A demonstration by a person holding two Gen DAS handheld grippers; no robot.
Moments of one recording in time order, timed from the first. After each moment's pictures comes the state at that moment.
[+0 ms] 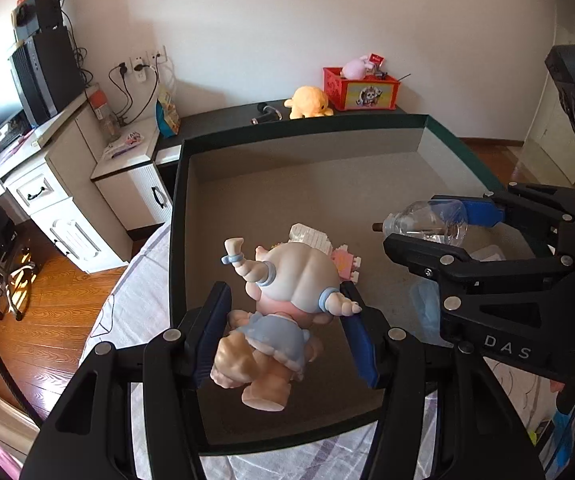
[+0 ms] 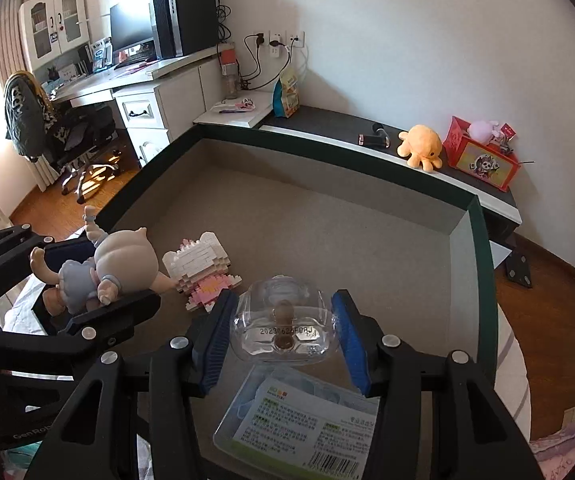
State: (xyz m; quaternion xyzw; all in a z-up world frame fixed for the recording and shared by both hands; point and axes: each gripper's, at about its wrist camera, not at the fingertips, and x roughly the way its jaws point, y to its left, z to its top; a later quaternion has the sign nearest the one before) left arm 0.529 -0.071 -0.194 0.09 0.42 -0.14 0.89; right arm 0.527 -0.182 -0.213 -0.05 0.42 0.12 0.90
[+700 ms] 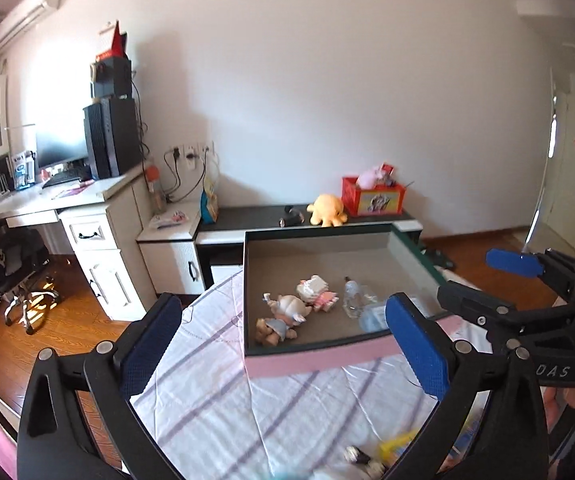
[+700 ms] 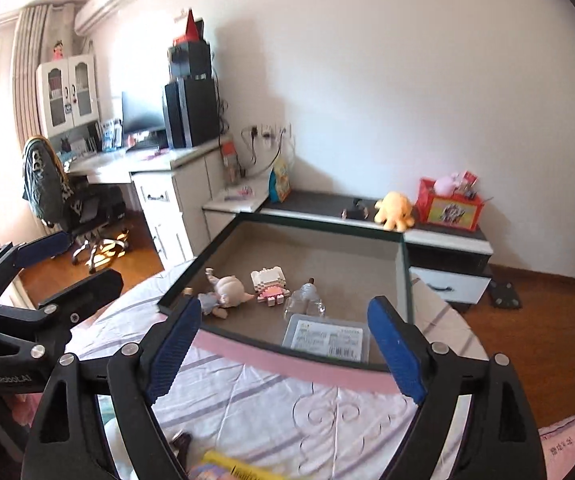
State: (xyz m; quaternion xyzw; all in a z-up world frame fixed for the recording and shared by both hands) left arm 0.341 -0.021 -0.098 0.02 0.23 -0.11 0.97; right arm 0.345 -0.192 -0.123 -0.01 0.26 0.10 0.96
